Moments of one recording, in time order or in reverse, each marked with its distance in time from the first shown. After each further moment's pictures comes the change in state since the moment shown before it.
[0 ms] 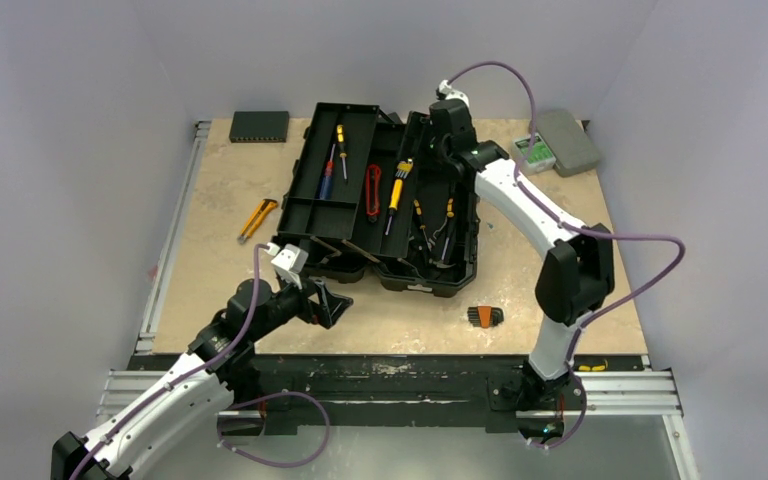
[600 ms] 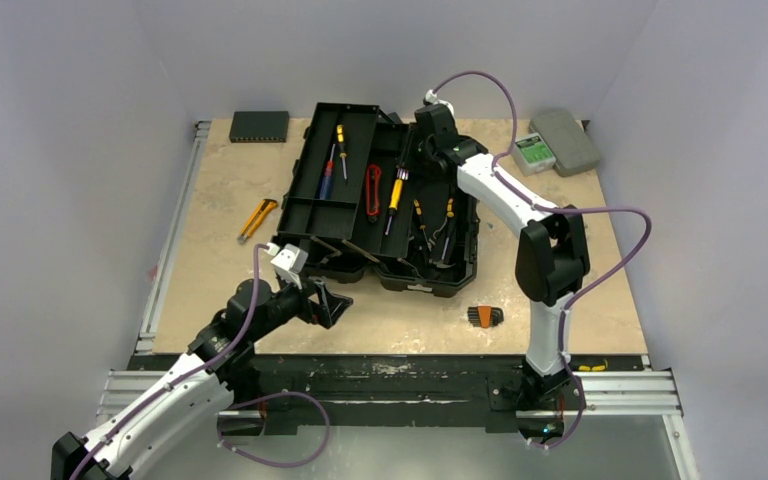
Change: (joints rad) left arm 0.000 -0.002 0.000 0.000 0.000 -0.001; right arm -0.005 0.144 0.072 -0.012 -0.017 0.025
